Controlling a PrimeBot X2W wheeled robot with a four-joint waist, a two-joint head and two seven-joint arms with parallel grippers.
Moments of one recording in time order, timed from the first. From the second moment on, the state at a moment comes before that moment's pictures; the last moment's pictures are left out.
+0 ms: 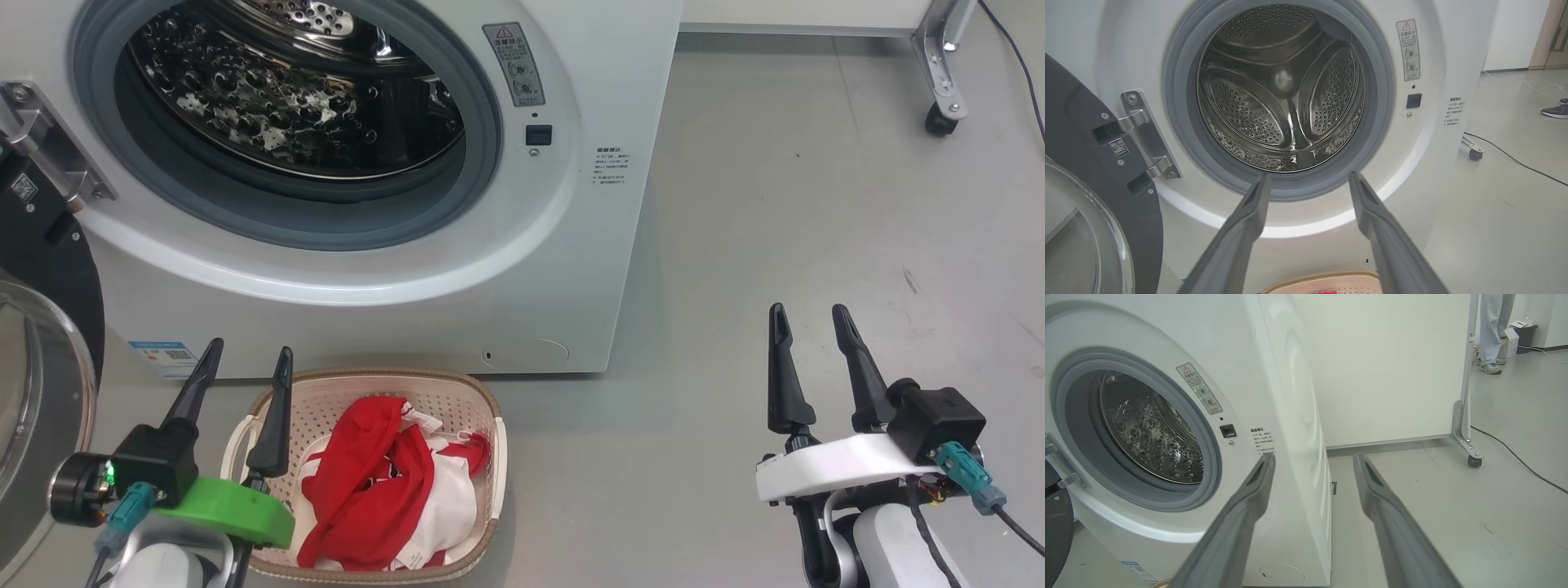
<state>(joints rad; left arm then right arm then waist) -0.12 0.14 -0.13 0.22 -0.27 -0.09 -0.25 -0.05 -0.05 0.20 0.09 0.39 0.01 -0.25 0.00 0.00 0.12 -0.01</state>
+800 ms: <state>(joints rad) -0.10 0.12 -0.11 0.20 -0.25 -0.09 -0.25 -0.05 -0.05 0.20 0.09 0.39 0.01 -0.25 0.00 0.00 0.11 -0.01</state>
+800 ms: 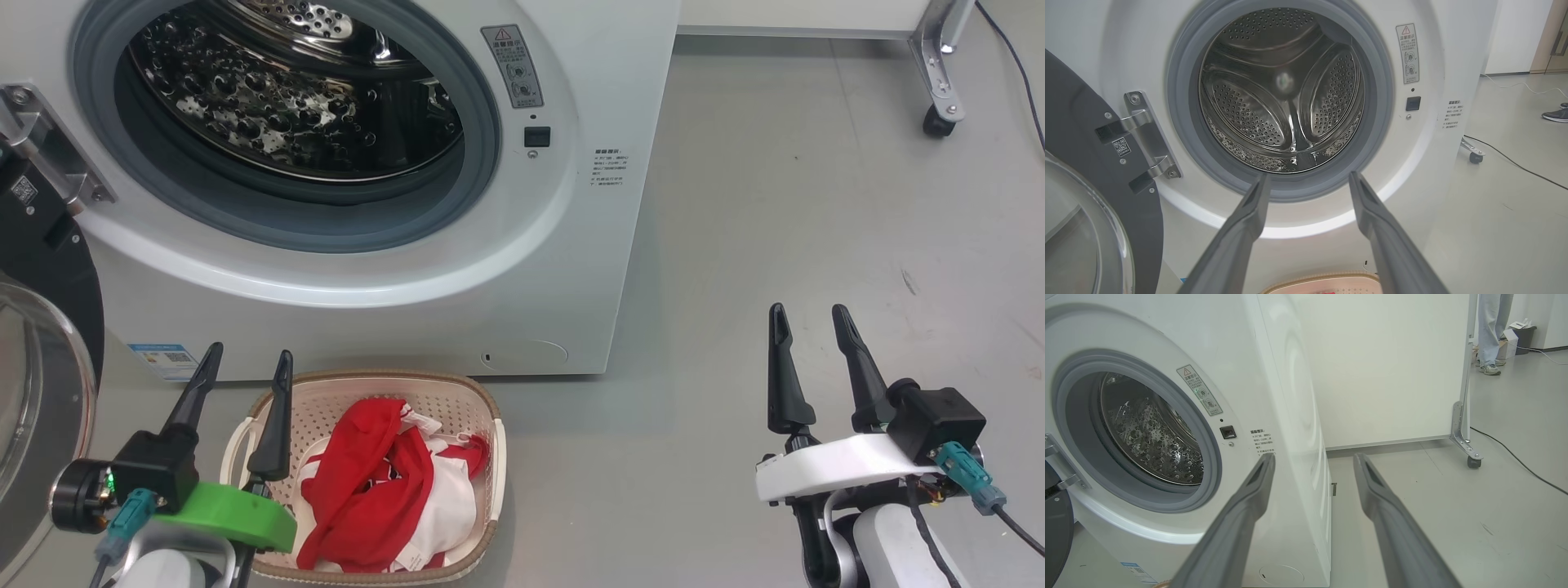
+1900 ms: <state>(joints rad) -0.10 0.11 -0.10 0.21 -0.25 -0.10 -0.25 -0.05 -0.05 0.21 0.09 0.39 0.02 -0.25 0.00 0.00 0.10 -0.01</state>
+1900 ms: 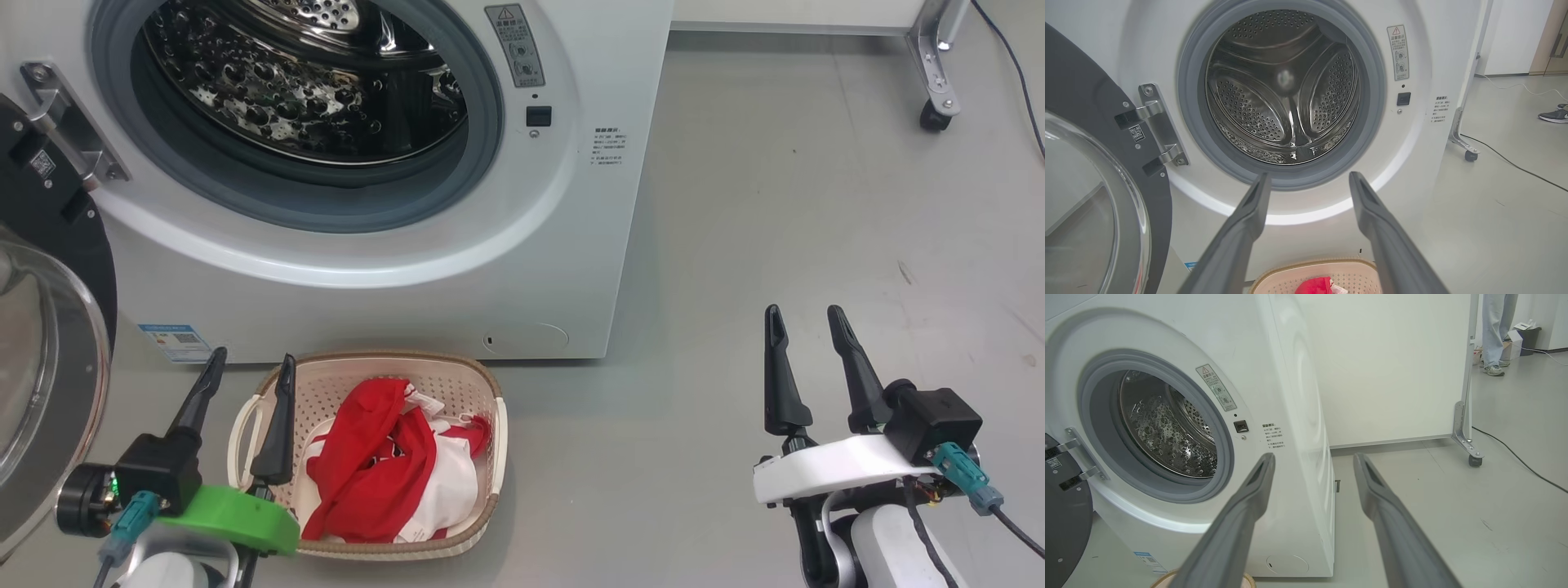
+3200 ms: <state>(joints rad) -0.10 0.09 -0.10 0.20 -0.23 -0.11 -0.25 -0.05 -0.05 0.21 0.09 0.39 0.02 -0.25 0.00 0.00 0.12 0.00</state>
